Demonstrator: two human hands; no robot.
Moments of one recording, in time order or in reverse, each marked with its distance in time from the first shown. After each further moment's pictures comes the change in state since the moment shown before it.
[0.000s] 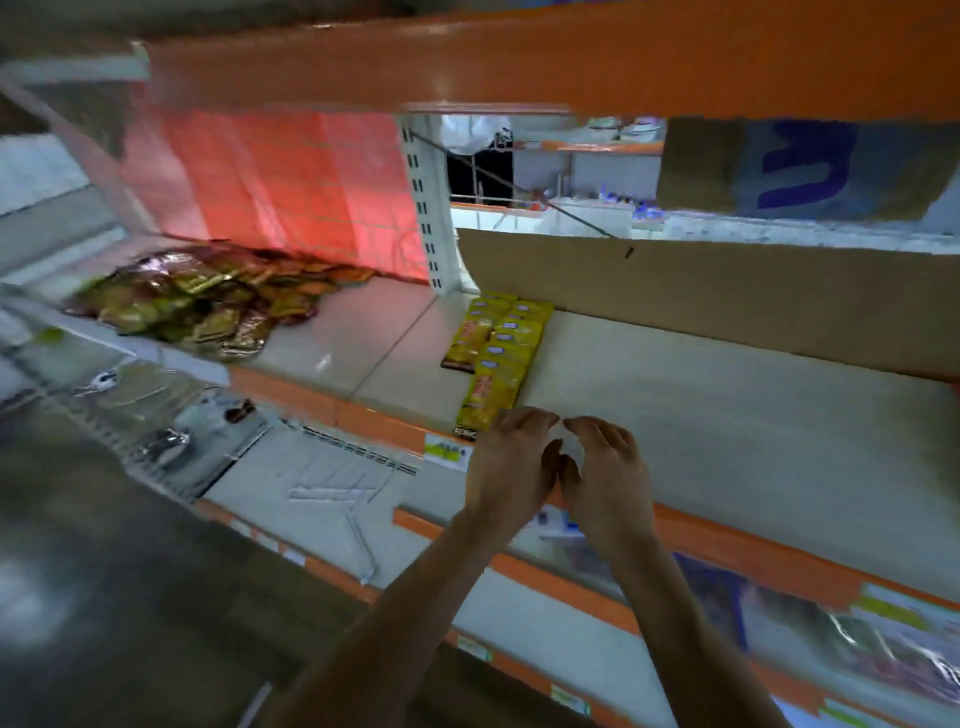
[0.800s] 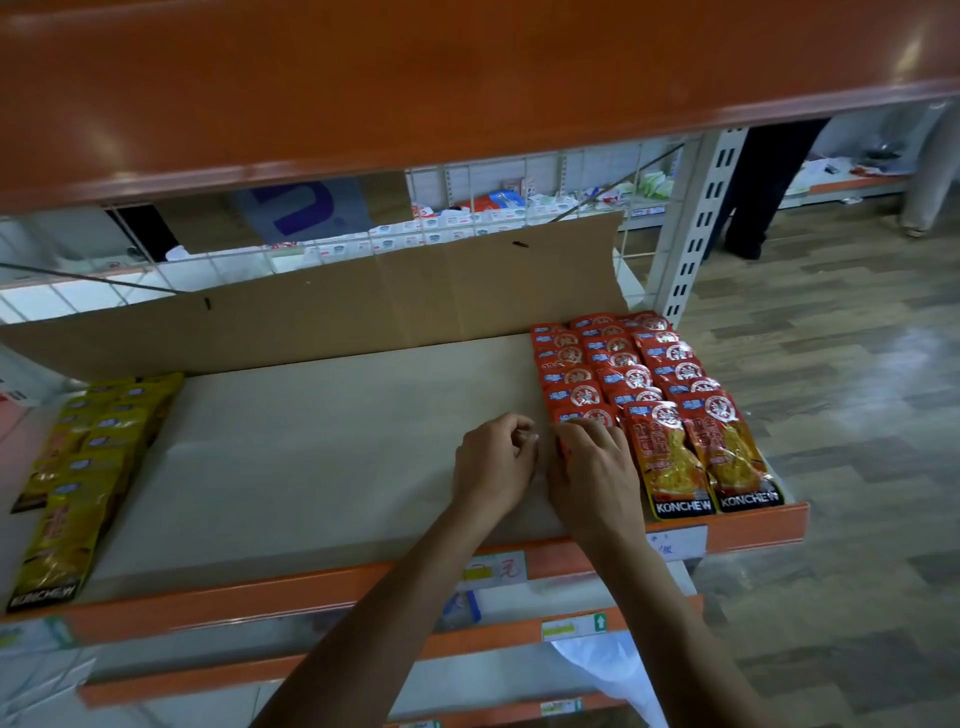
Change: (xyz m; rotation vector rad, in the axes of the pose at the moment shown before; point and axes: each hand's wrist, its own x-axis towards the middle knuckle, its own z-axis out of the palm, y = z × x) left_hand 0.051 0.302 0.197 -0.287 -0.450 -0.046; right_hand -0.059 0.242 -0.235 -0.285 0.251 0.383
